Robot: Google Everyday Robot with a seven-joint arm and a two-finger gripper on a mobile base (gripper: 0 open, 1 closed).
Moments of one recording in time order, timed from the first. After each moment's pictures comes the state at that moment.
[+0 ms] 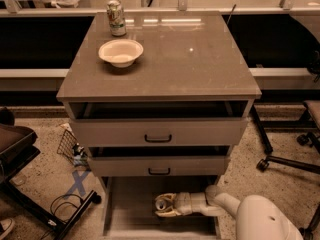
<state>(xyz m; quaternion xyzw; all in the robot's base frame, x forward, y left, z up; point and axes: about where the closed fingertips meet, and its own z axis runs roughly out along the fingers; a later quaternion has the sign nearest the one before) 0.513 -0.010 0.214 -0.56 0.54 0.43 0.46</state>
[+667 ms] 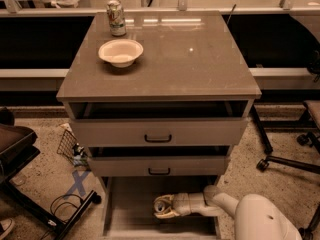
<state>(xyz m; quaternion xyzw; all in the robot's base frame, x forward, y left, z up) 0.510 -0.002 0.214 -0.56 0.53 0.43 0.46</state>
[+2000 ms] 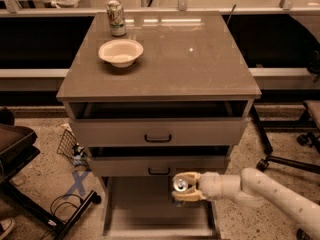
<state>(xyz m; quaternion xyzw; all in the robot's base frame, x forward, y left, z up) 0.481 -0.071 0.490 -0.49 0.55 0.46 0.50</state>
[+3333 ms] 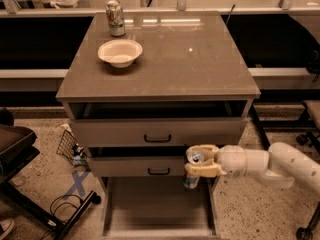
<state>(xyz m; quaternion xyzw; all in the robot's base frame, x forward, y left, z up) 0.487 -0.104 0.655 -0.45 0.57 0.48 0.50</state>
